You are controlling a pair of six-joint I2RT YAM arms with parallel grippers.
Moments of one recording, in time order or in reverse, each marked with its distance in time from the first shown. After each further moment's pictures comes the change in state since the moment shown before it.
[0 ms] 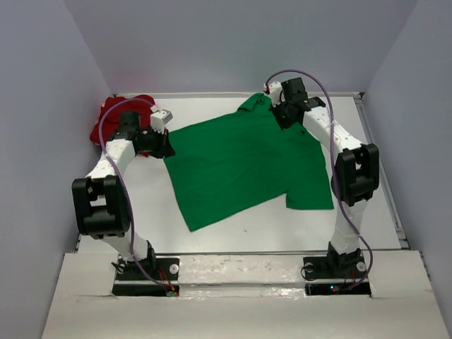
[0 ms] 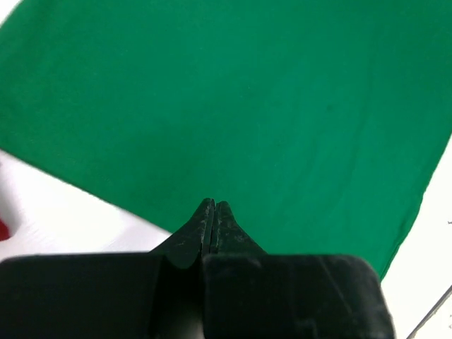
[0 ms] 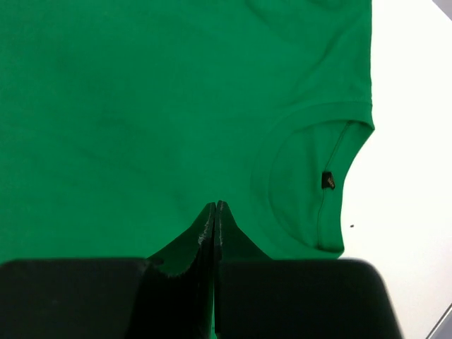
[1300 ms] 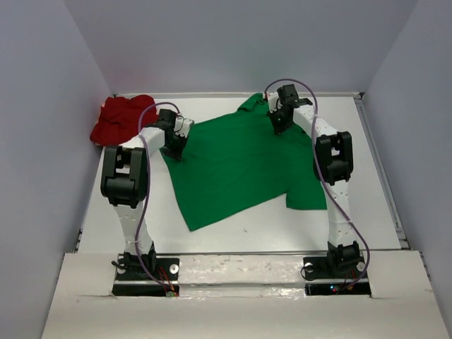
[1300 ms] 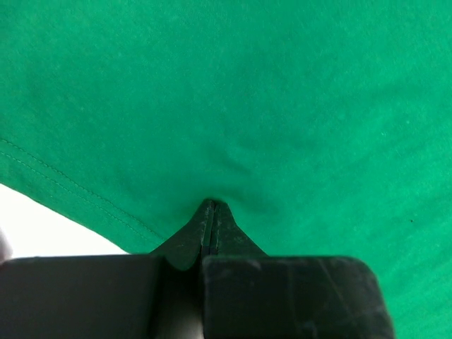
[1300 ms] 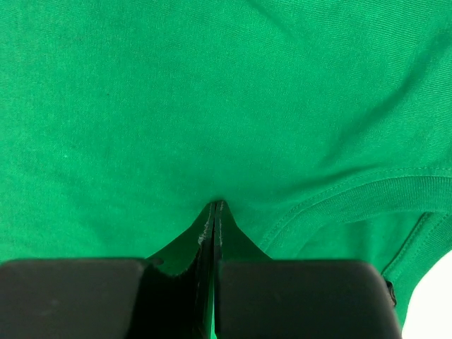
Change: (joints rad) left arm -0.236 0.379 0.200 -0.027 -0.561 -0.111; right arm -0.071 0.480 0.380 -0.091 -0.069 0.027
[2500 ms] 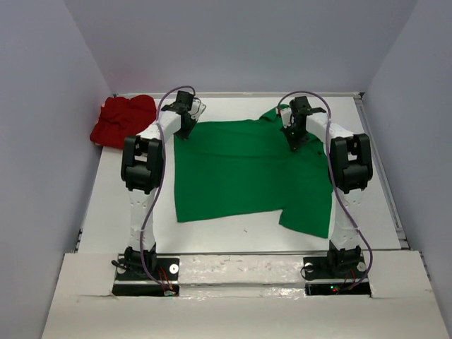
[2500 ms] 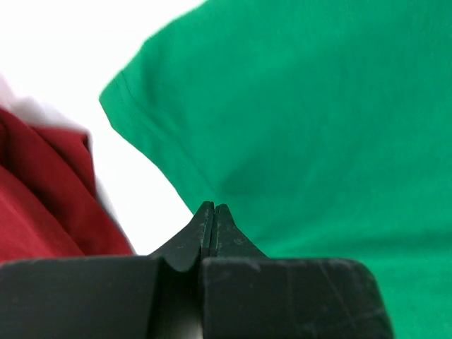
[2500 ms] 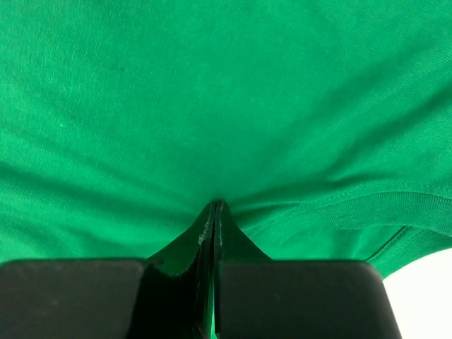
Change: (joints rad) left arm -0.085 0.261 0.439 -0.100 -0.315 0.118; right arm -0.053 -0.256 -0.412 -0.006 0.061 -0.015
